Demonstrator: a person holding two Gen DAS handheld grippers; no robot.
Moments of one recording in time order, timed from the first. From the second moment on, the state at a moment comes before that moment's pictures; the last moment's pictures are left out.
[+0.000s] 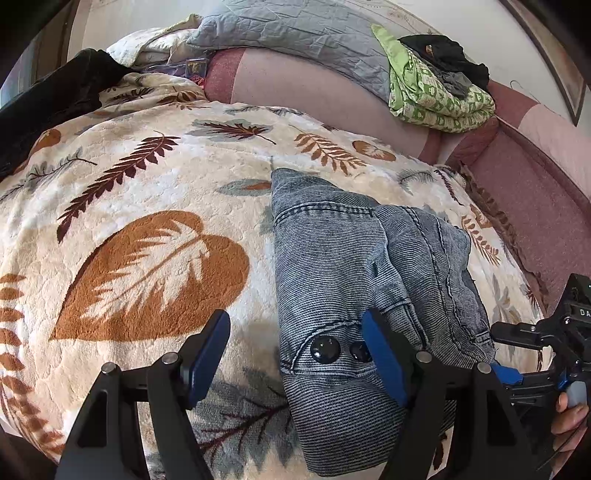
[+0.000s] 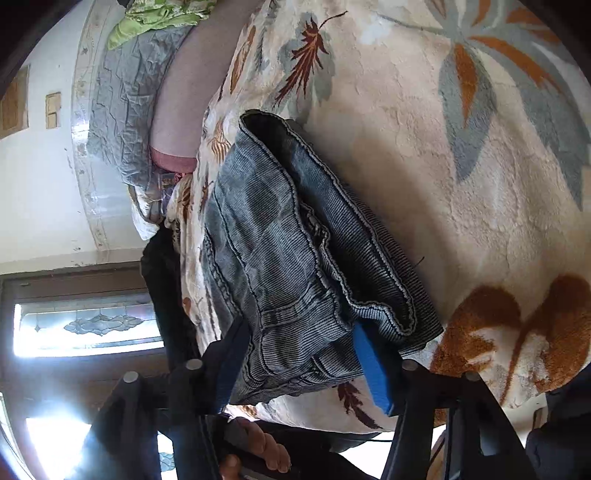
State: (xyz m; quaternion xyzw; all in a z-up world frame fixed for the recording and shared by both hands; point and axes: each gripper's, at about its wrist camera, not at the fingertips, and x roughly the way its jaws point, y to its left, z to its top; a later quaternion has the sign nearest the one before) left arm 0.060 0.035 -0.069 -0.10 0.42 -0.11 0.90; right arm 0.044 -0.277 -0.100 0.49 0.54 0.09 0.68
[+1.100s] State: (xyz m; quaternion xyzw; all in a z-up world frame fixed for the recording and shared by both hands) left arm 0.041 0.000 -0.068 0.05 0.39 -0.10 0.91; right arm 0.019 -0.273 -0.038 0.29 0.52 0.07 0.80
